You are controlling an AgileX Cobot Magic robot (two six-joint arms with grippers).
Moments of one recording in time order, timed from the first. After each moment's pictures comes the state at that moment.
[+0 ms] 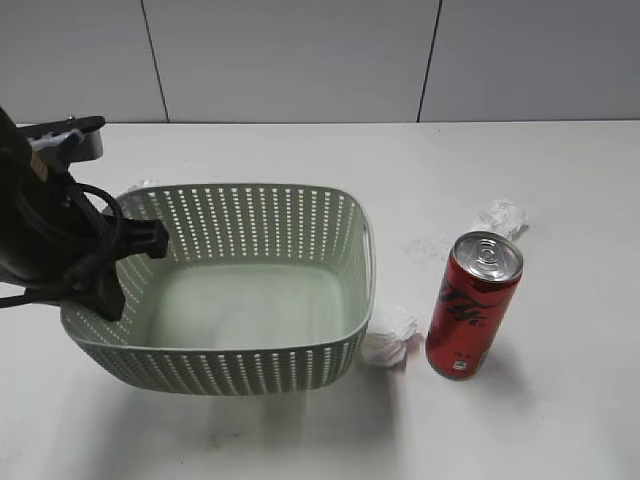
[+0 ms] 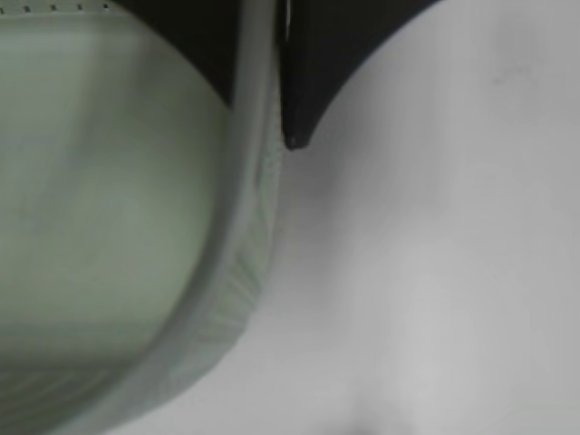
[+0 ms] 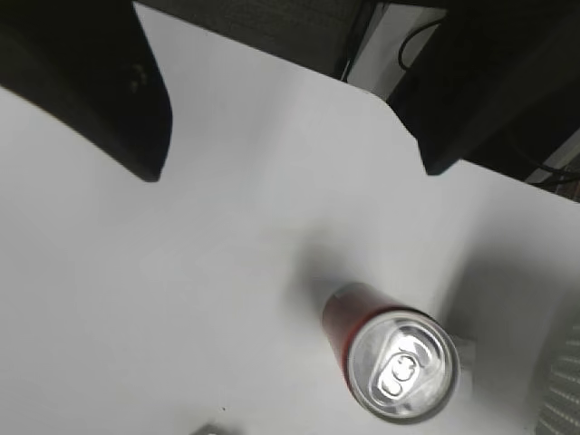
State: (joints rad) left arm -0.51 1.51 -0.91 -0.21 0.85 -0.44; right arm 0.40 1.10 -1.06 0.08 1.18 -0.01
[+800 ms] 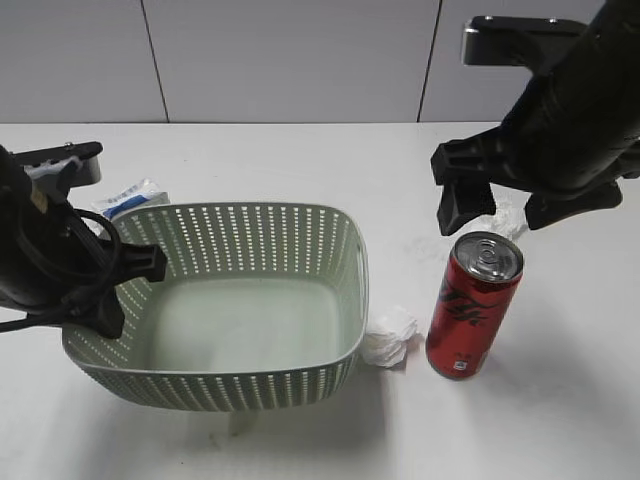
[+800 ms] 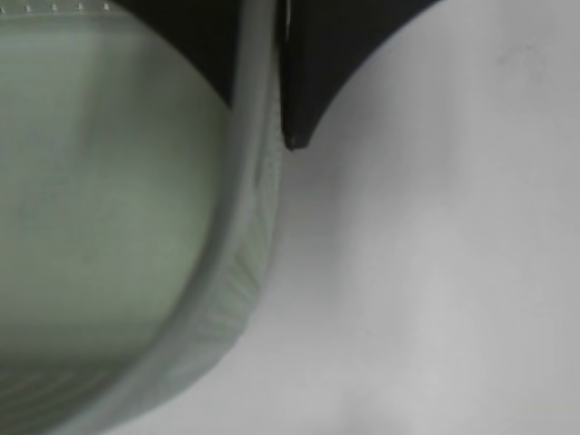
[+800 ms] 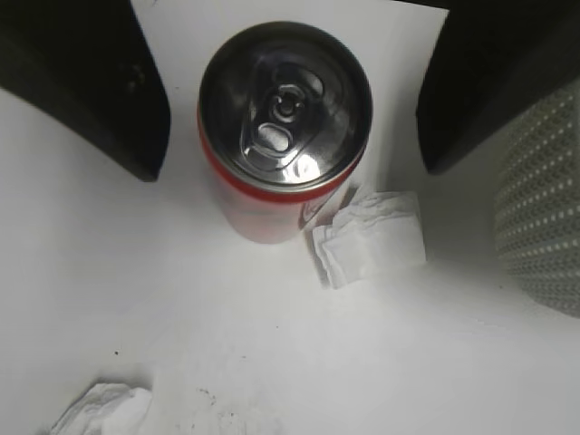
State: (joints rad) left arm -0.51 1.51 -0.84 -0.20 0.76 -0.44; right arm 0.56 1.53 -1.13 0.03 0.90 0.42
